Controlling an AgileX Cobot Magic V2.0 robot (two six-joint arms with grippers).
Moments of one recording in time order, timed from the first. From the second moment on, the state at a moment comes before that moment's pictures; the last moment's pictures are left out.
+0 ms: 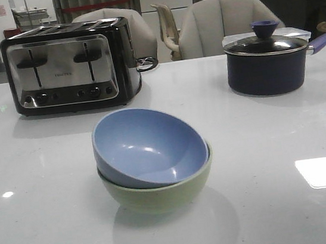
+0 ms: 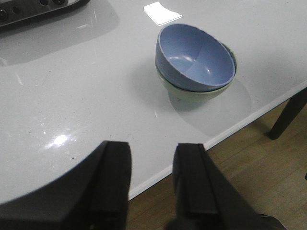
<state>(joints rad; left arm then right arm) -0.57 0.43 -0.60 -0.03 0.83 0.01 0.51 0.84 -0.69 0.08 0.70 -0.07</state>
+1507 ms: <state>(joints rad) -0.04 -0.01 0.00 -0.01 0.15 0.01 0.51 0.84 -0.69 0.08 0.70 -0.07</state>
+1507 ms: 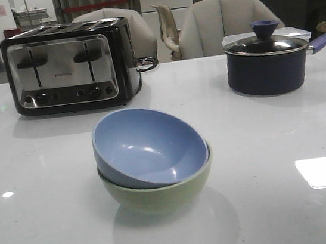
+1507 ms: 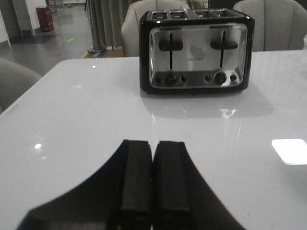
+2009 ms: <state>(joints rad) -0.04 -0.01 0.00 0.00 0.09 -0.04 0.51 0.84 -0.69 0.08 0.70 -0.07</state>
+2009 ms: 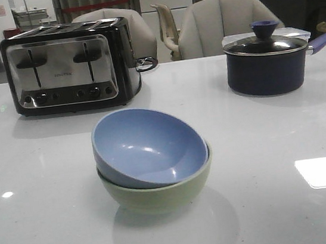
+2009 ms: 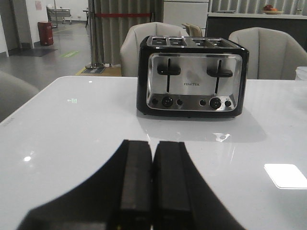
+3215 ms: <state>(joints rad) -0.08 -0.01 0.00 0.01 0.09 -0.04 0.51 0.84 -0.69 0.08 0.70 -0.07</state>
